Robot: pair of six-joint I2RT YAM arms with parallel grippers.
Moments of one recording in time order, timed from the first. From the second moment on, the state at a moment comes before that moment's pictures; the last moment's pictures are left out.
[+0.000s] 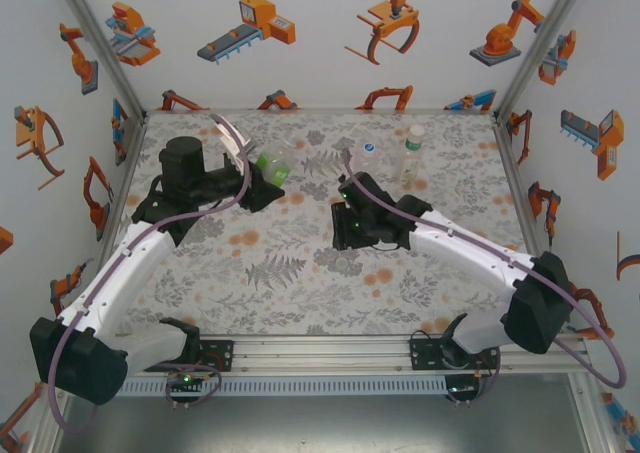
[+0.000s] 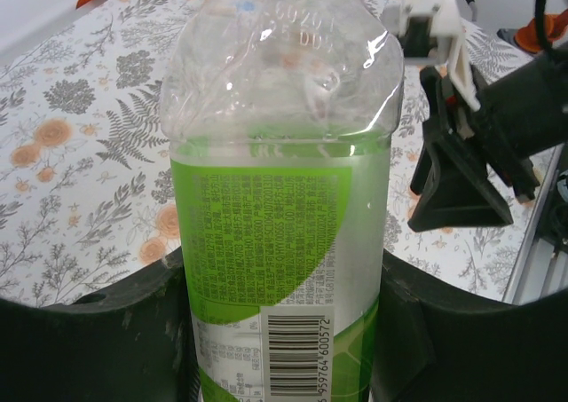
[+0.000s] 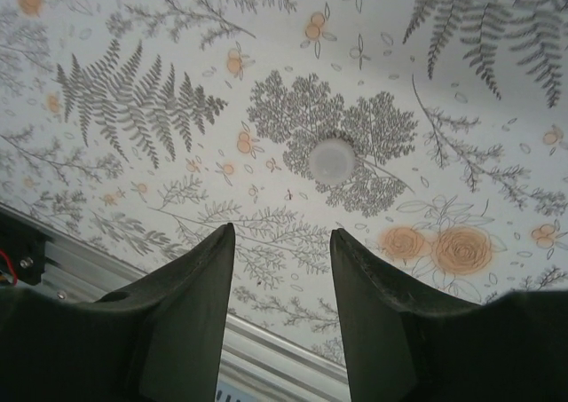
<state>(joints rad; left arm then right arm) -0.40 1.14 1.02 -0.22 0.64 0.10 0.83 1.42 1.11 -0.68 0.02 0.55</state>
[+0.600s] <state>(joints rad) -0.40 1.13 1.02 -0.21 0.62 0.10 0.86 1.65 1.12 -0.65 0.07 0.63</state>
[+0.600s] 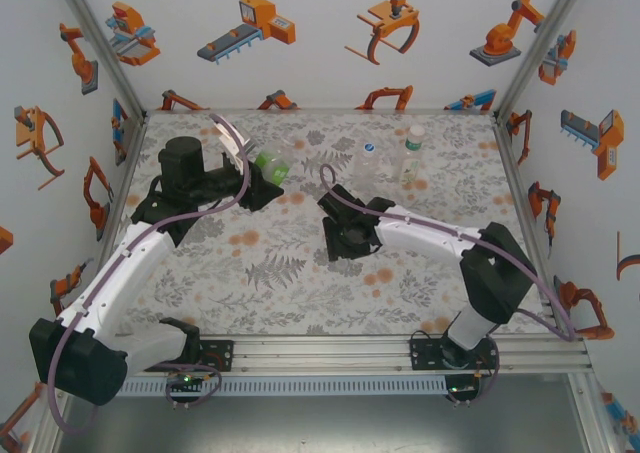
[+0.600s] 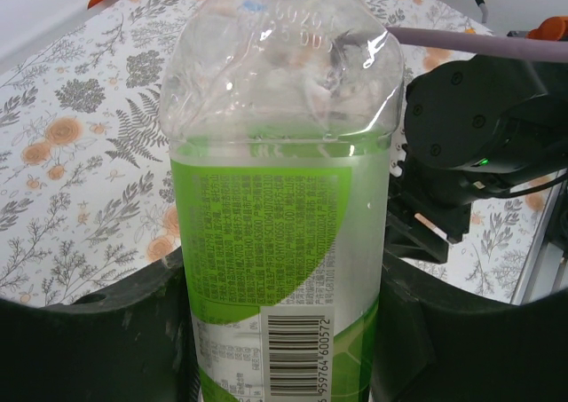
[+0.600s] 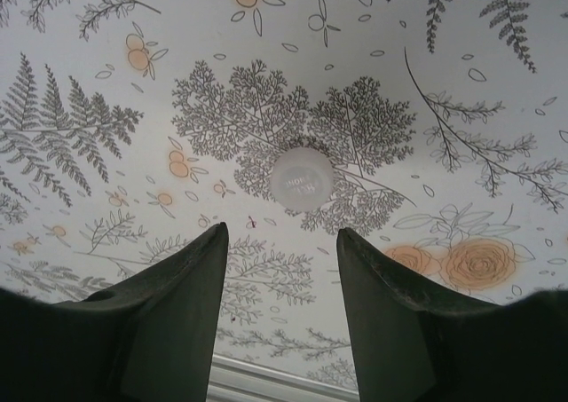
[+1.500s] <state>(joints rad) -0.39 1.15 1.02 -0.21 0.63 0.09 0.86 1.78 1.10 -0.59 0.11 0.64</state>
